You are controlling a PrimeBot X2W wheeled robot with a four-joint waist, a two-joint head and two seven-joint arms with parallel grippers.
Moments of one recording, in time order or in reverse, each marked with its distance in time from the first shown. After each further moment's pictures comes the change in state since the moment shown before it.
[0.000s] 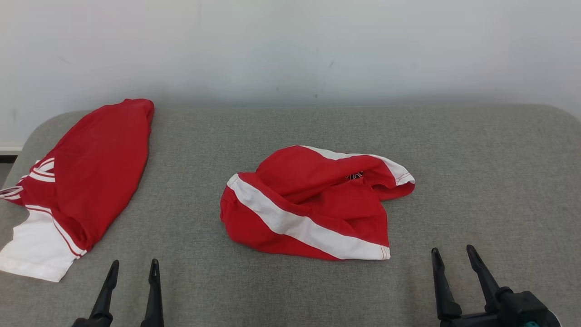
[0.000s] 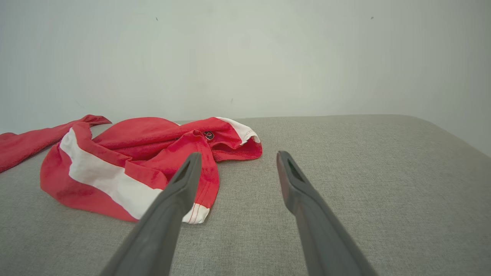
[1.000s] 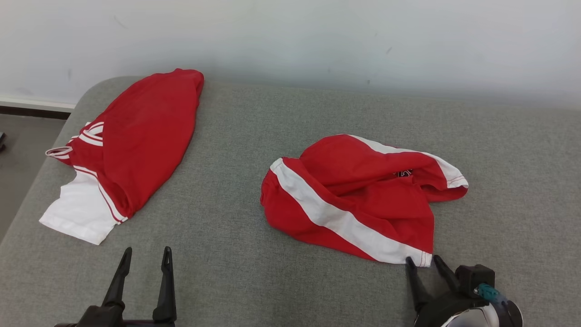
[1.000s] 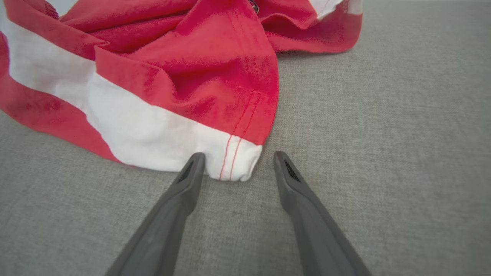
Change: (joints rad) left arm -0.043 -0.030 -0.020 0.008 0.013 -0.009 0.000; right arm -0.311 -0.019 0.105 0.613 0.082 0.000 0.002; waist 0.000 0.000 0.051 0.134
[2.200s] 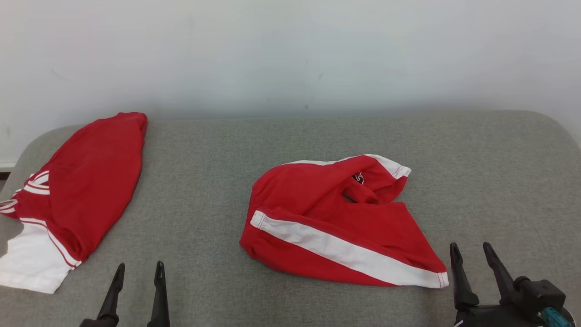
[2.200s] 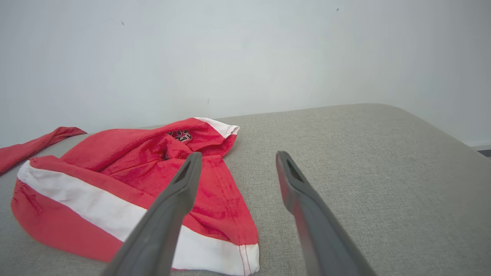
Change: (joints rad) left arm 0.041 -0.005 0.029 0.014 -0.005 0.007 0.000; right arm 0.233 -0.053 -0.105 -0.461 0.046 0.000 -0.002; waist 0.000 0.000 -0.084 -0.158
